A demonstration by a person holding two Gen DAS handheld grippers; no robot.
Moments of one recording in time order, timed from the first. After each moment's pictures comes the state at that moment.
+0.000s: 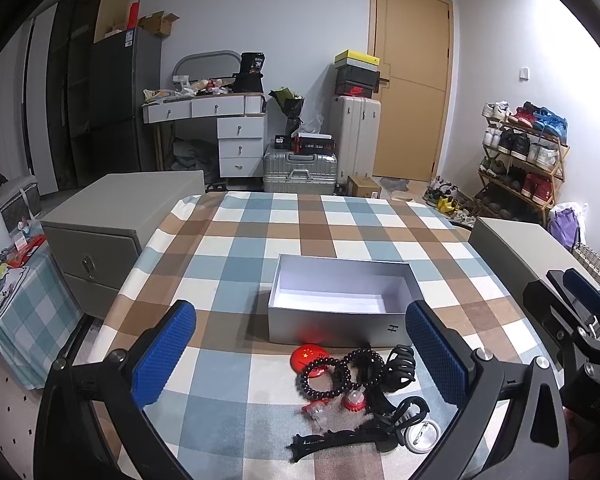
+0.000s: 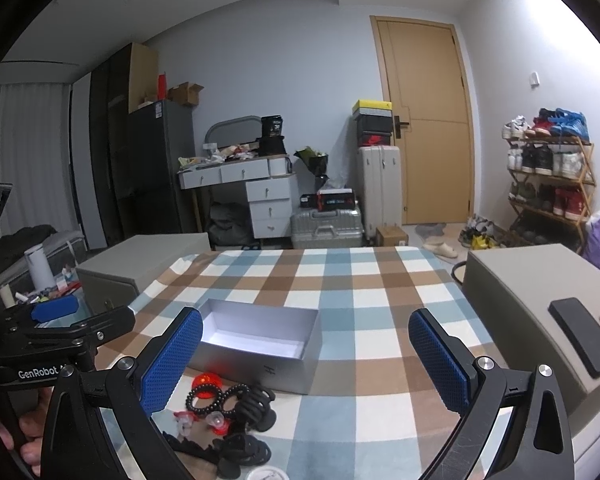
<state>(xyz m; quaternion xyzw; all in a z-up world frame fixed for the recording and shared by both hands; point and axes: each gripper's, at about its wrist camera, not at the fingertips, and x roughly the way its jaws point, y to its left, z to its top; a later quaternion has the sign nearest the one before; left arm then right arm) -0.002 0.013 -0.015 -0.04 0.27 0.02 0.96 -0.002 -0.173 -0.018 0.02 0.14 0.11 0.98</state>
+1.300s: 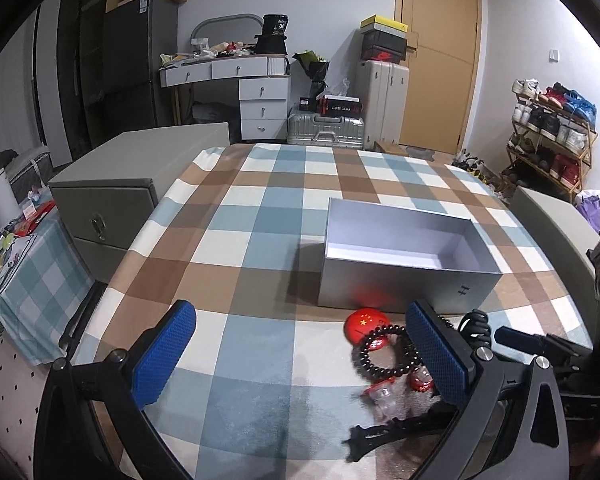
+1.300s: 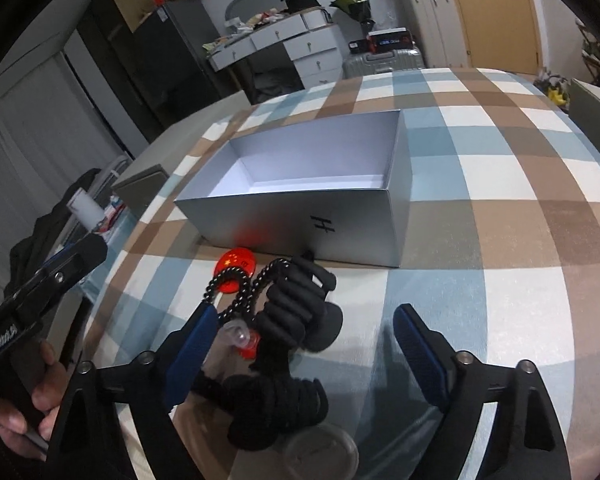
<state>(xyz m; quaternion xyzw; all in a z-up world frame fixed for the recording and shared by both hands) 0.014 0.043 -0.062 -0.04 0.33 0.05 0.94 0.089 -0.140 -0.128 0.08 0.40 0.24 0.88</state>
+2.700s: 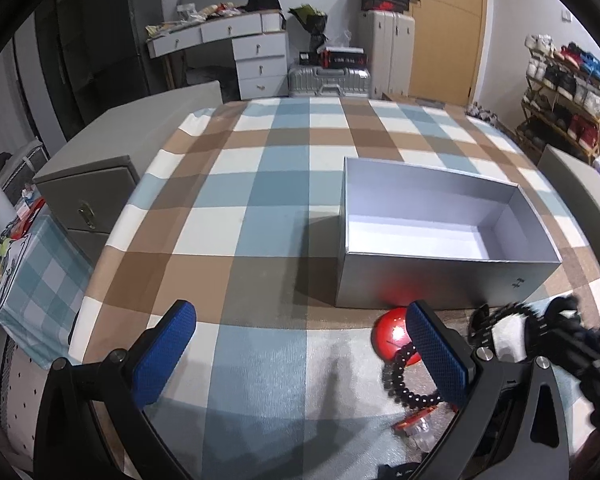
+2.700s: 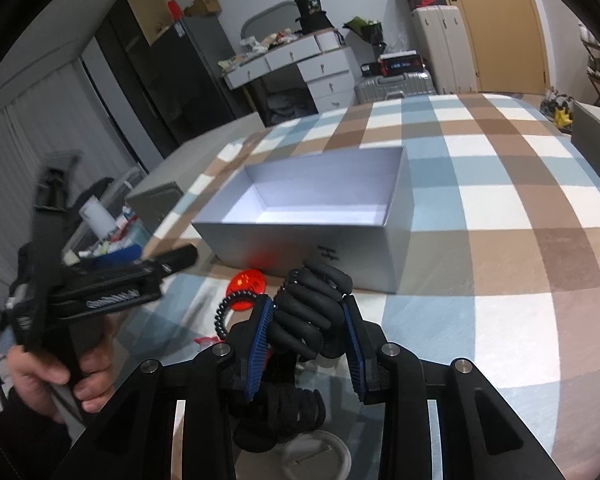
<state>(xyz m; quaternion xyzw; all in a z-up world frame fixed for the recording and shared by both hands) 0.068 0.041 -0.086 -0.02 0.41 0.06 0.91 0.081 -0.154 -0.110 0.09 0.36 0.26 0.89</state>
